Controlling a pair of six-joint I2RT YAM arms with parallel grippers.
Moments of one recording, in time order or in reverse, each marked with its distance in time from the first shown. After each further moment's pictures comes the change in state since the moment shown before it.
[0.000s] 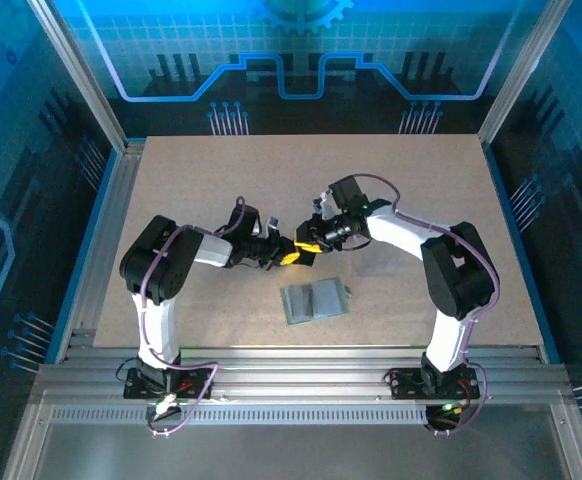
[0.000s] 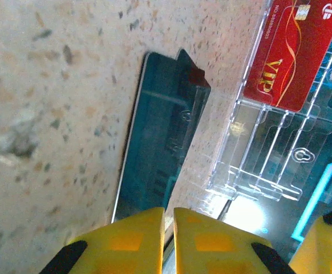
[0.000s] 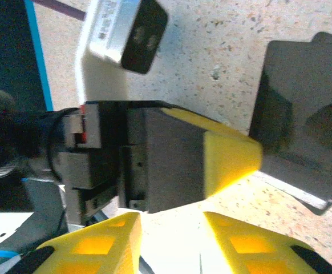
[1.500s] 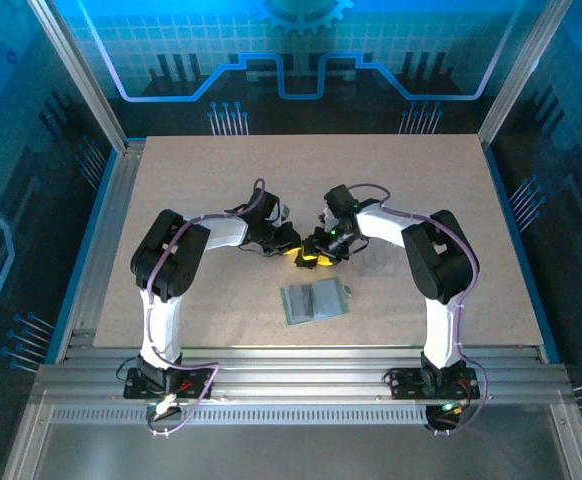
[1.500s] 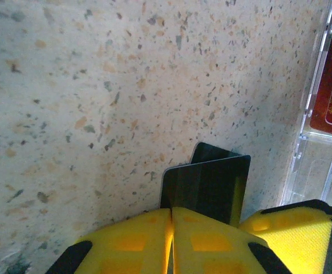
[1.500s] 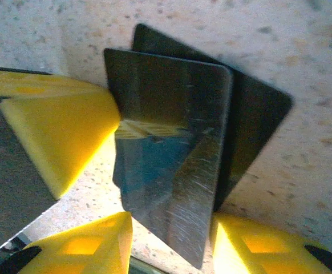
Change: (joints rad) left arm -0.062 0.079 0.293 -0.440 -0.256 0.314; right arm -0.005 0.160 0.065 -0.155 0.126 -0.041
